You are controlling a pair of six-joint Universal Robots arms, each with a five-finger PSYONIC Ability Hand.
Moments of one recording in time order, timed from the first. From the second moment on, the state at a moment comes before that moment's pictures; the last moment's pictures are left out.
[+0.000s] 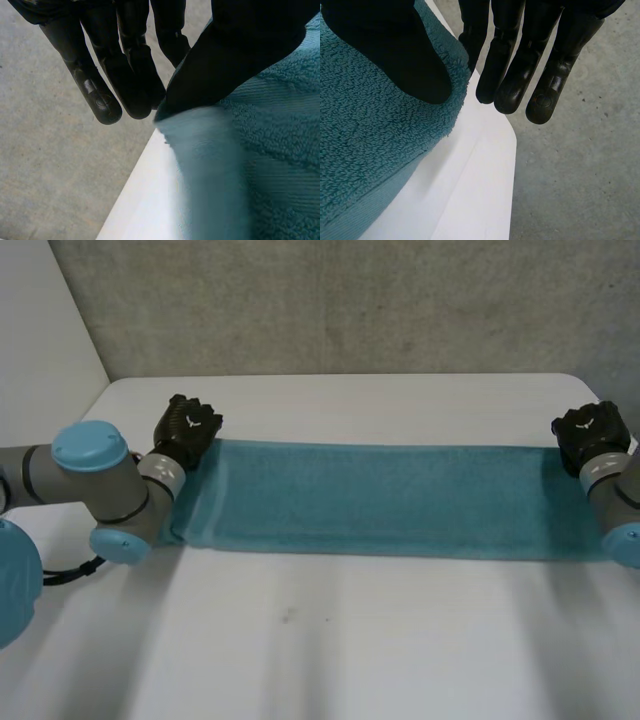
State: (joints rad) left arm 4.45 -2.50 -1.08 3.58 -1.36 3.87; right arm 1.61 -0.80 1.23 -0.32 1.51 2.38; left_hand 1.20 1.22 1.22 1.22 1.04; right_hand 0.96 1.18 1.18 1.19 0.99
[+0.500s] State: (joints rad) left arm 4.44 -2.51 -1.14 3.77 -1.32 3.90; right arm 1.64 -0.74 1.14 -0.36 1.61 2.41; left_hand 0.22 0.22 0.22 0.22 0.07; right_hand 0.21 0.22 0.22 0.23 0.07
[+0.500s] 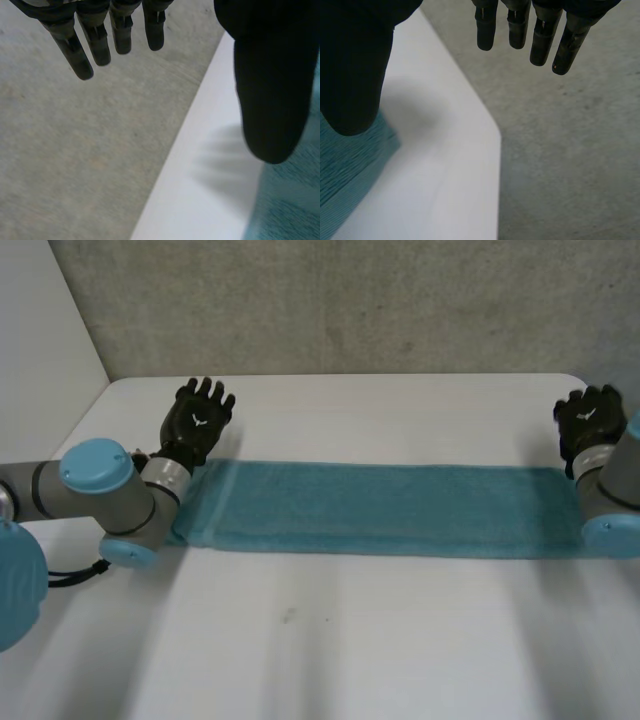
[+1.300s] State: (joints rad) left arm 4.43 -1.76 -1.91 3.53 -1.49 3.32; right arm 1.30 -1.15 1.72 -0.16 1.04 2.58; left_hand 0.17 0.17 0.17 0.17 0.03; right_hand 0.46 0.54 0.54 0.54 0.34
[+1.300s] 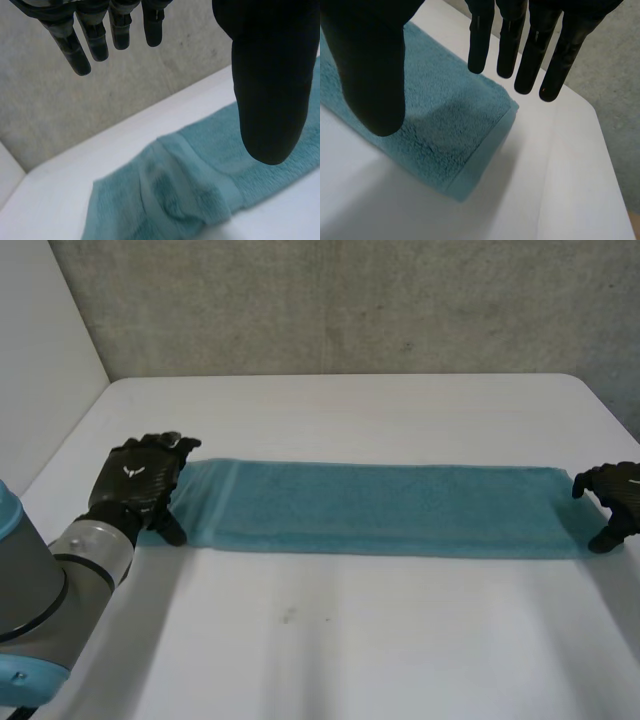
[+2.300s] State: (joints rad) left arm 4.44 -1.74 -1.94 3.52 -1.50 3.31; right arm 1.27 -1.05 1.47 -0.24 1.38 2.47; left_hand 0.17 0.17 0.17 0.17 0.03; right_hand 0.95 1.18 1.19 1.19 0.98
